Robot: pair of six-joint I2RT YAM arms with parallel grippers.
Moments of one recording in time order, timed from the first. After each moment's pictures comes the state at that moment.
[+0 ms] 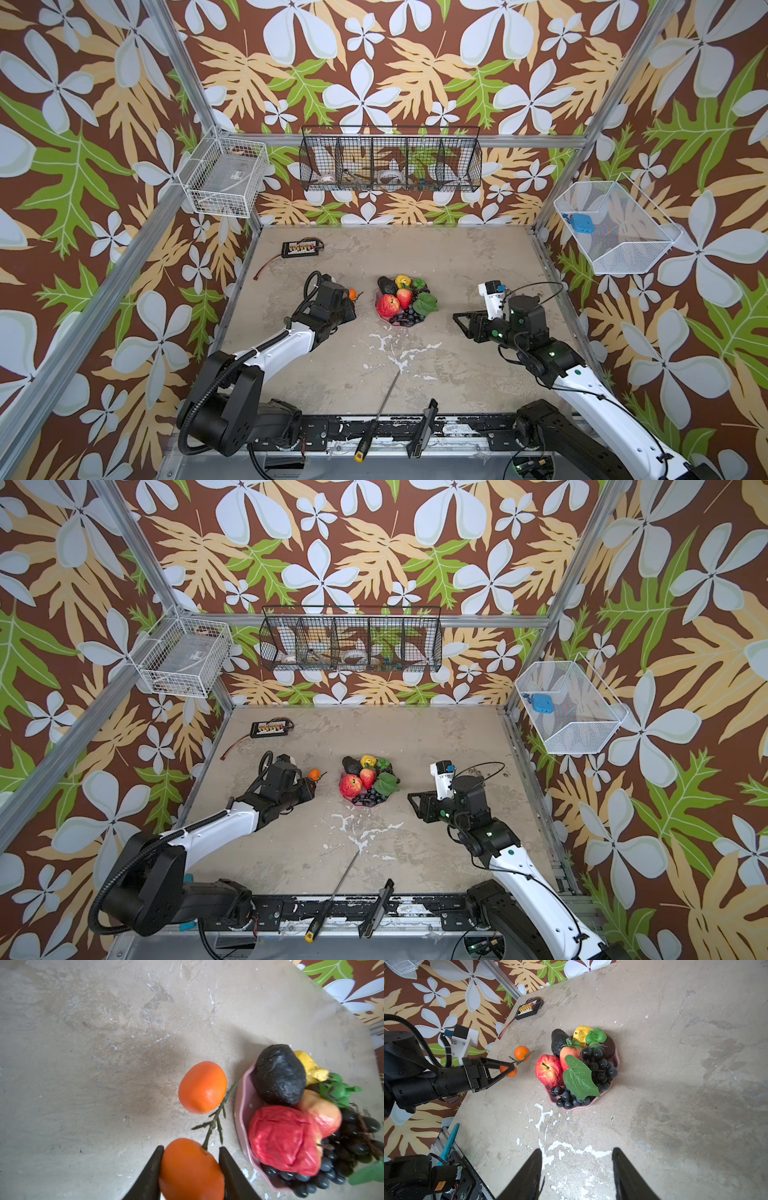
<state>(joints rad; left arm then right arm) -0.40 1.32 0.64 -0.08 -0.04 -0.69 0.35 0.82 0.58 -0.31 -0.35 0.40</state>
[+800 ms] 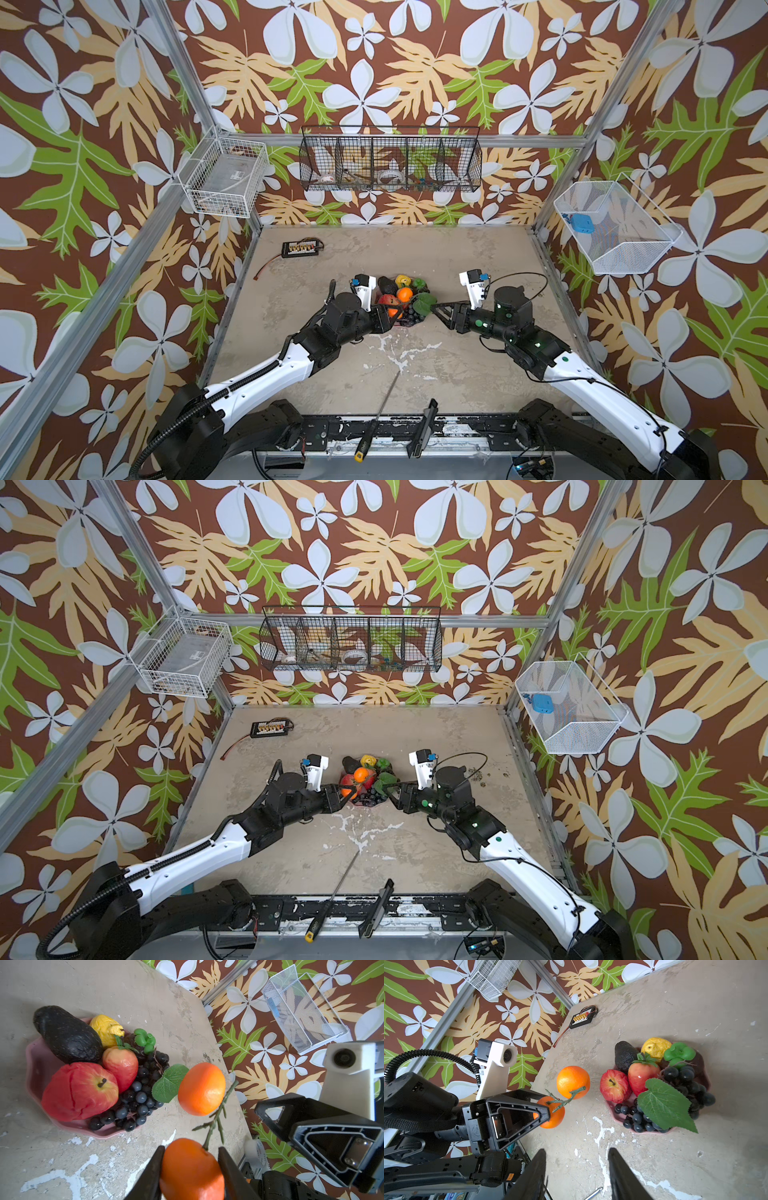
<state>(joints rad) -0.73 1.14 0.63 0.14 0.19 -0.82 0.54 0.93 0.65 -0.08 -0.39 0.65</state>
